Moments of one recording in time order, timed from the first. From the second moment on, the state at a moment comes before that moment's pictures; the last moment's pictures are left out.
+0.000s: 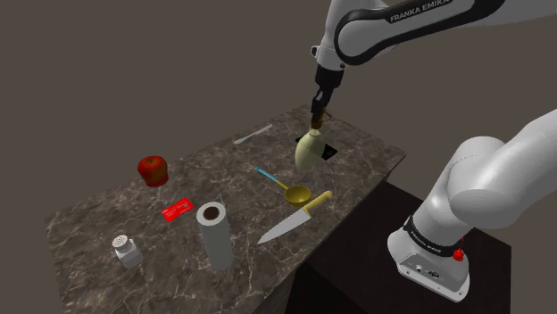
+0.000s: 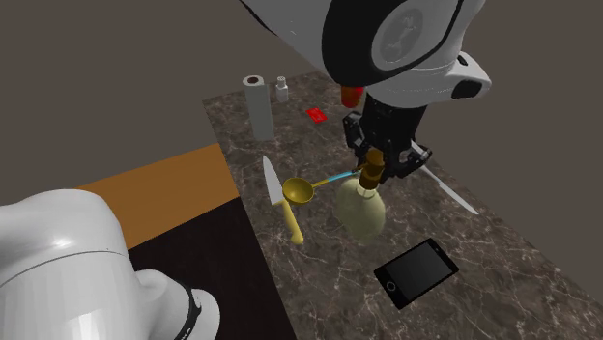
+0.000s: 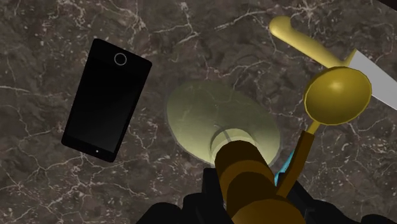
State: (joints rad) arm 0.07 -0.42 -0.14 -2.48 -0.05 2.12 -0.27
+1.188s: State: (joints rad) arm 0.08 -0.46 -0.13 -2.26 -0.05 1.87 -0.27
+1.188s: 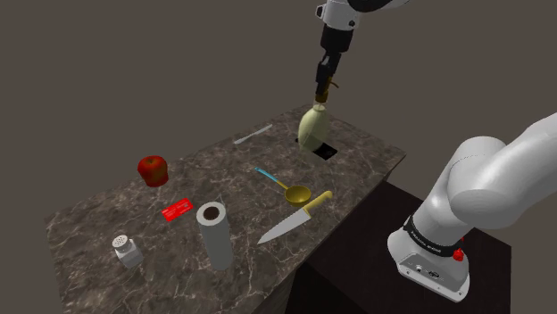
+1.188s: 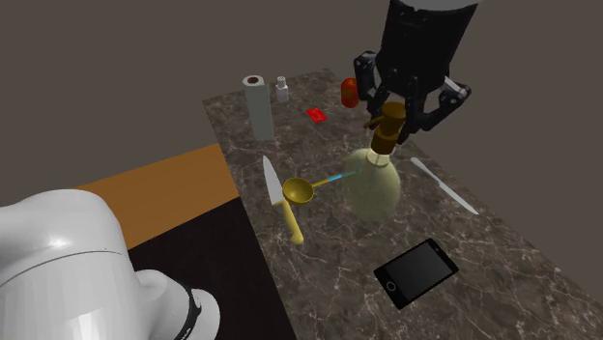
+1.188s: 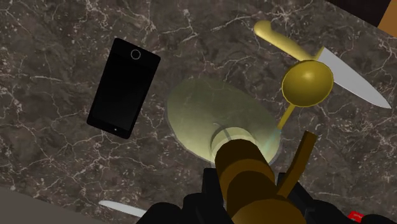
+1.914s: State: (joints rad) arm 0.08 -0.46 -0.13 -2.12 -0.04 1.73 -0.27
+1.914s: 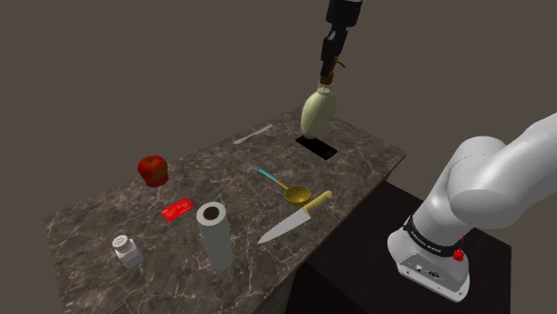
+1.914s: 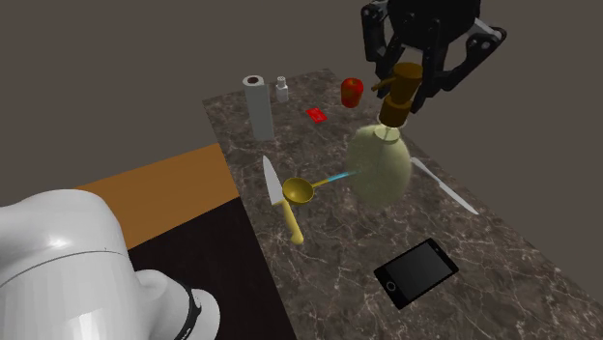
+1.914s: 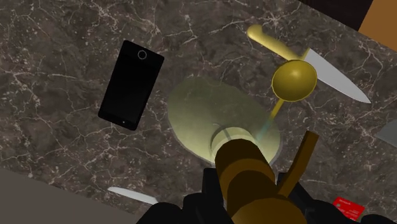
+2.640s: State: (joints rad) arm 0.08 -0.42 -0.12 -1.93 -0.04 1.58 -0.27
